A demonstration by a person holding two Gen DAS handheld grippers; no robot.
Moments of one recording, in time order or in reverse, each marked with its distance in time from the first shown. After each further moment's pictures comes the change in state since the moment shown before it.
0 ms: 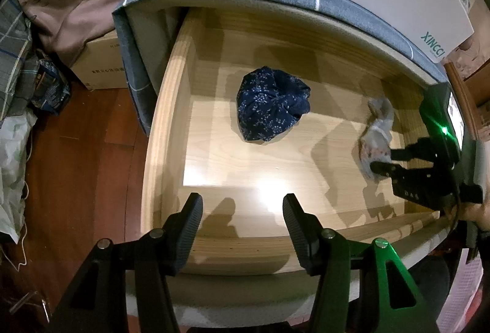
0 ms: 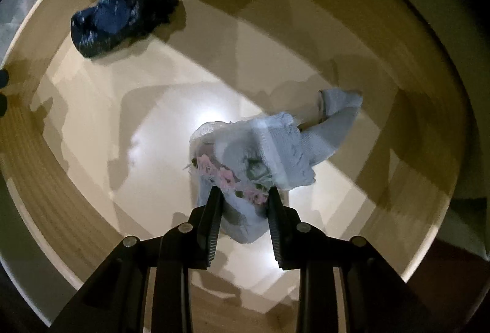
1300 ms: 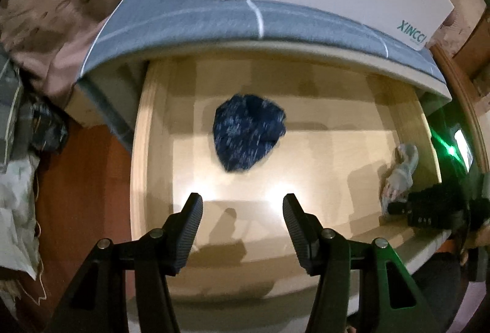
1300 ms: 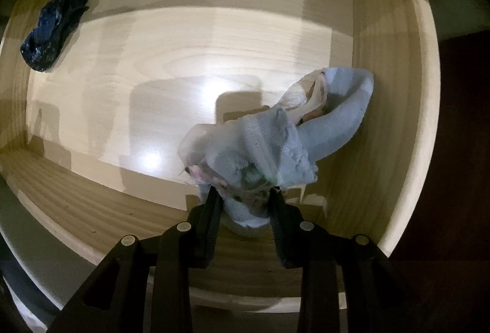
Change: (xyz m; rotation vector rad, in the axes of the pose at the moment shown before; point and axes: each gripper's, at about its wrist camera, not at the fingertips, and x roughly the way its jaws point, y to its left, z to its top) left arm -0.004 -0.032 0.024 0.146 -0.071 0.034; right arm 0.005 -0.079 -0.085 0.456 0.175 0.128
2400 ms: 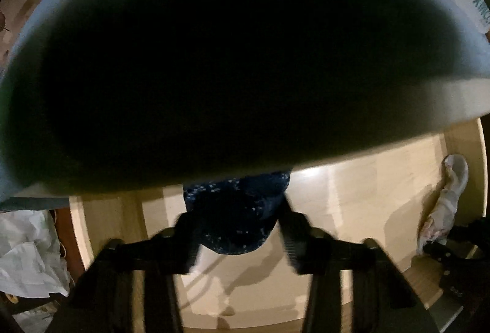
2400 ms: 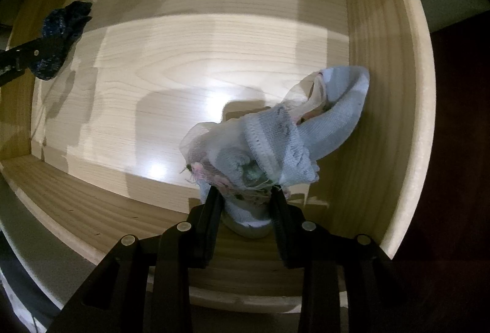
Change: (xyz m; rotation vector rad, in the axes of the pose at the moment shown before) left arm 0.099 -0.022 0.072 0.107 0.186 0.114; right arm -0.007 -0.008 -0.032 0.032 -0.046 0.027
